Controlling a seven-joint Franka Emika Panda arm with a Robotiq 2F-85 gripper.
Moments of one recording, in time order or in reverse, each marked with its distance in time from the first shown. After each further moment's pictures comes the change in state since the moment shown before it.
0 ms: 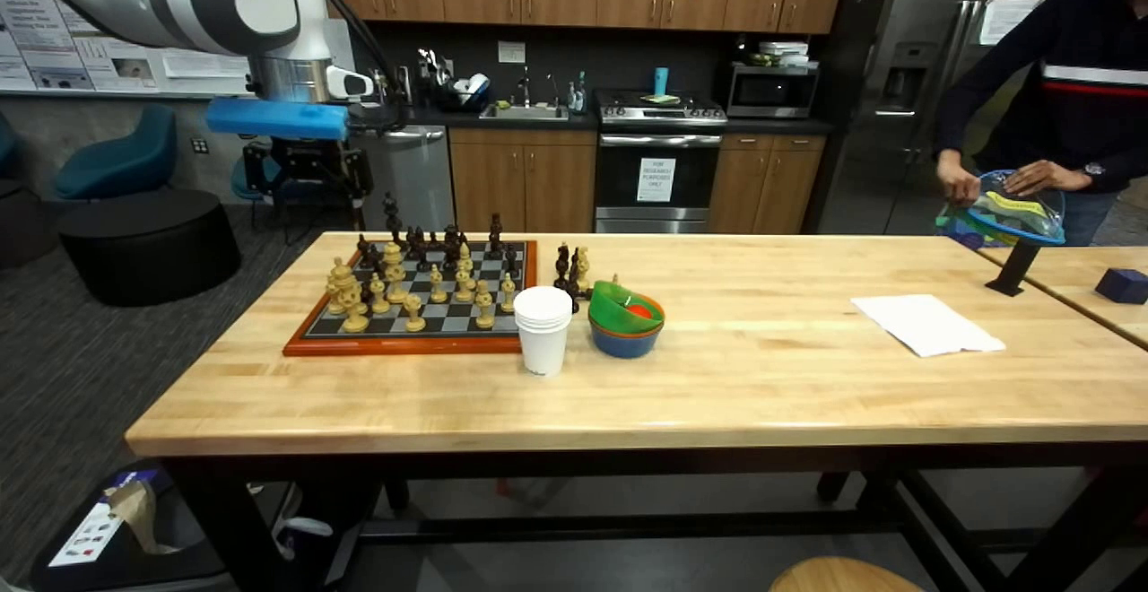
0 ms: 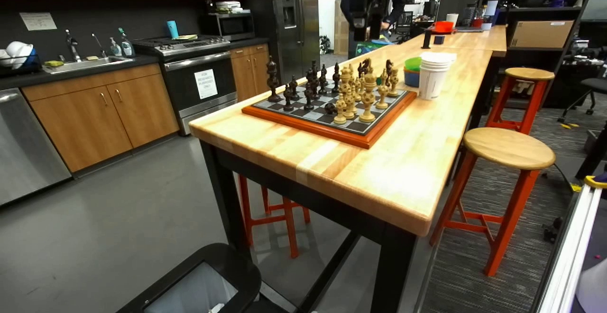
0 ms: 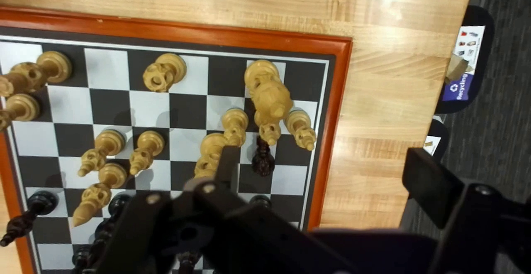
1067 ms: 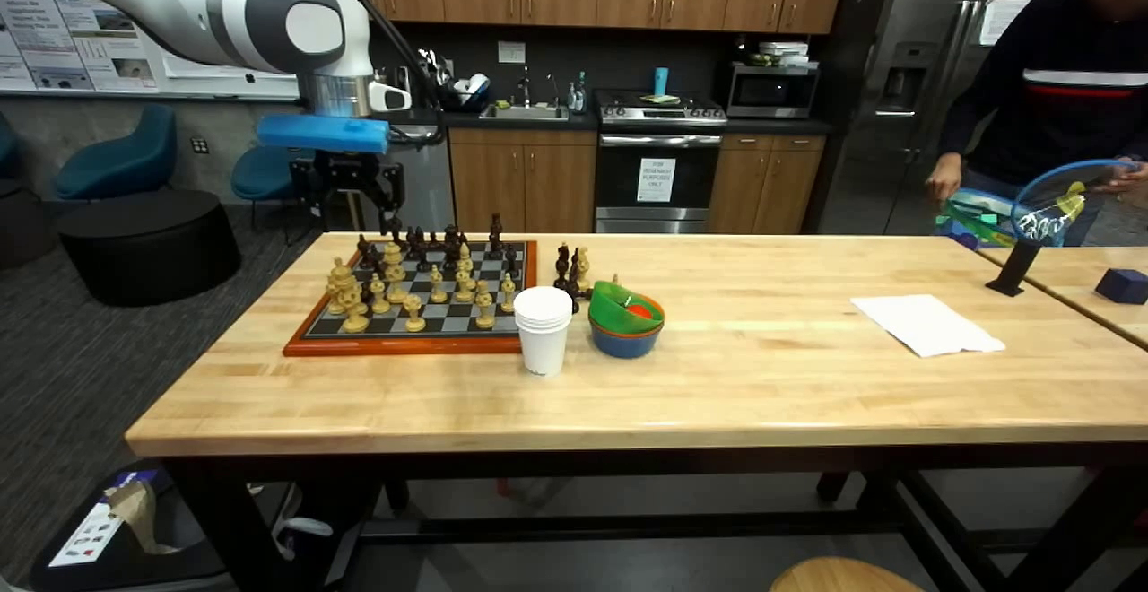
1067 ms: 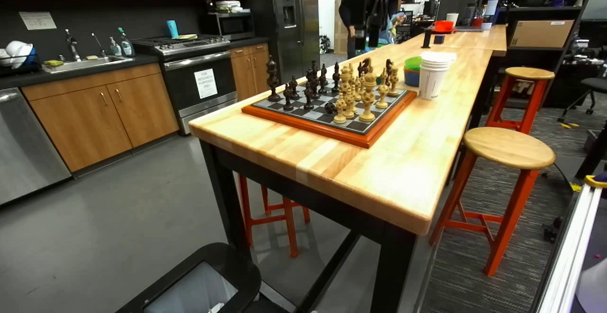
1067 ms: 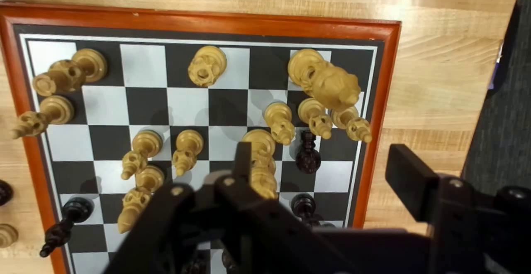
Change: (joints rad) arm -0.069 0.102 -0.001 0.063 0.009 0.032 -0.034
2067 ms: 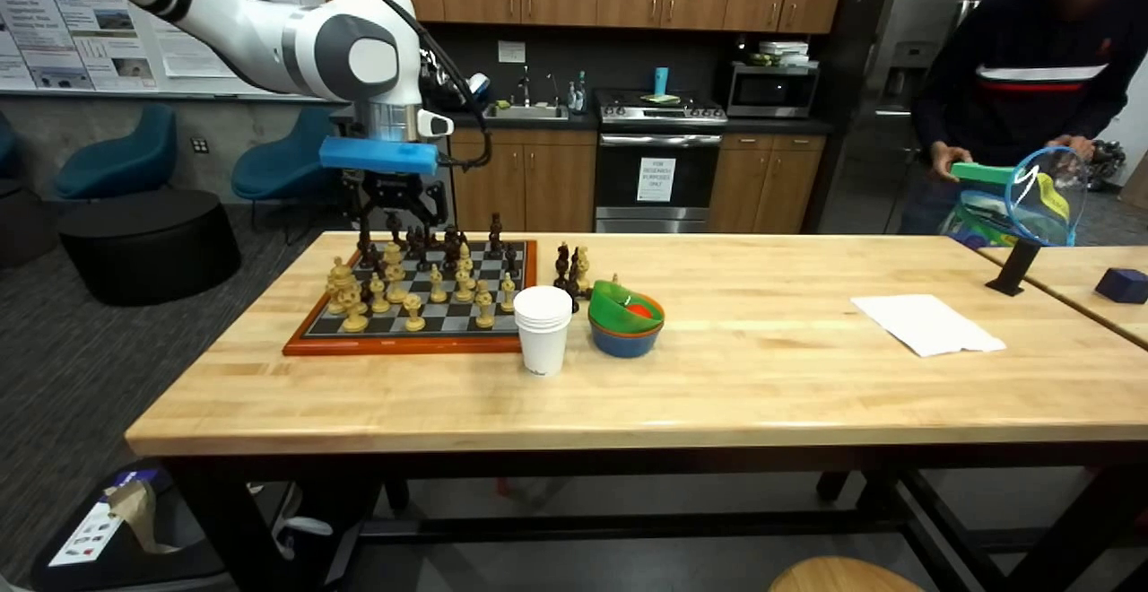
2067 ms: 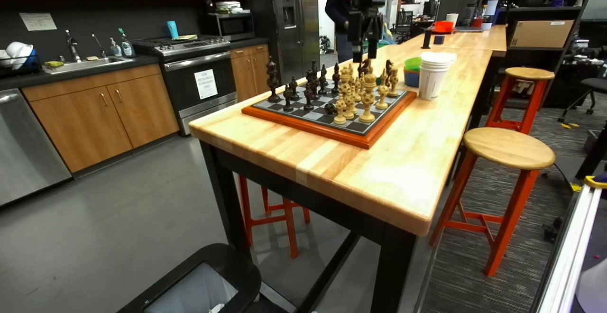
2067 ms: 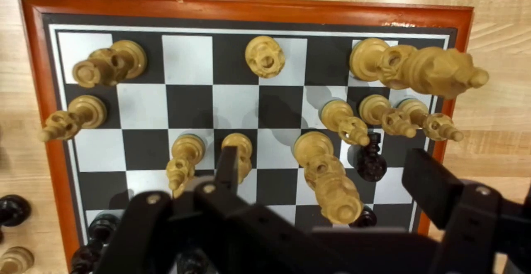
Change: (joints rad) arm -0.064 0.188 -0.003 0.130 -0.001 -0.001 -0.055
